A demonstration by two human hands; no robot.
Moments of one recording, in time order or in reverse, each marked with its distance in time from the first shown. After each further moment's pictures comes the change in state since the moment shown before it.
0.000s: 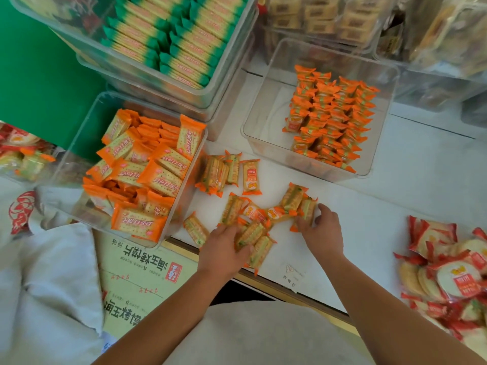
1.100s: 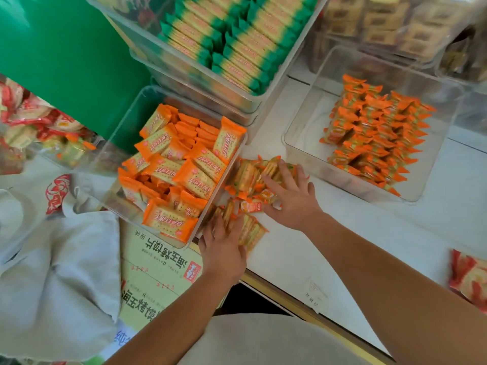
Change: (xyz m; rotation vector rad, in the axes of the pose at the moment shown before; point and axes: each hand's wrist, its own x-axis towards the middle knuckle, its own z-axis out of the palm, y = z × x) left_hand 0.005 -0.030 -0.024 0.246 0.050 -0.186; right_hand 0.038 -0.138 0.057 -0.681 -0.330 -0.695
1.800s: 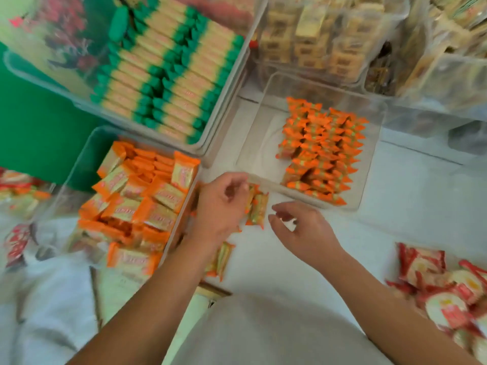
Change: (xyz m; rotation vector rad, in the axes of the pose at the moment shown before) left_hand 0.052 0.128 -0.140 -0.943 0.195 0.287; right_hand -0.099 0.031 -0.076 0.535 0.402 0.140
